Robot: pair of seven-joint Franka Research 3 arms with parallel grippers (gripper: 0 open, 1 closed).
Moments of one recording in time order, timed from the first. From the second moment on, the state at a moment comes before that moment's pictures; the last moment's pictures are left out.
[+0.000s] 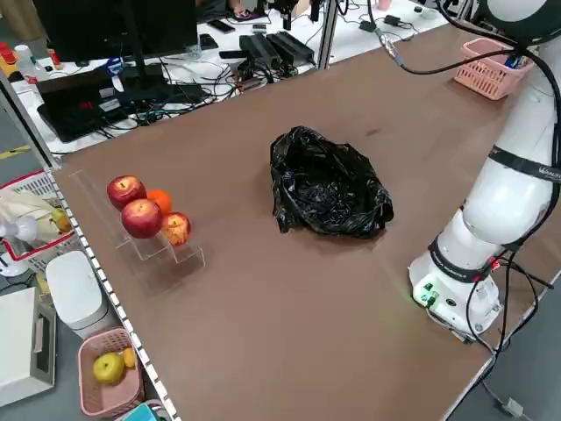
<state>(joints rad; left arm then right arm) 0.15 0.14 -0.14 -1.48 -0.01 1.58 -0.03 -0.12 -0.20 -0.04 -2.64 0.01 2.46 -0.25</state>
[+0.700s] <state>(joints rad) 0.15 0.14 -0.14 -1.48 -0.01 1.58 -0.03 -0.12 -0.20 -0.04 -2.64 0.01 2.47 -0.26</state>
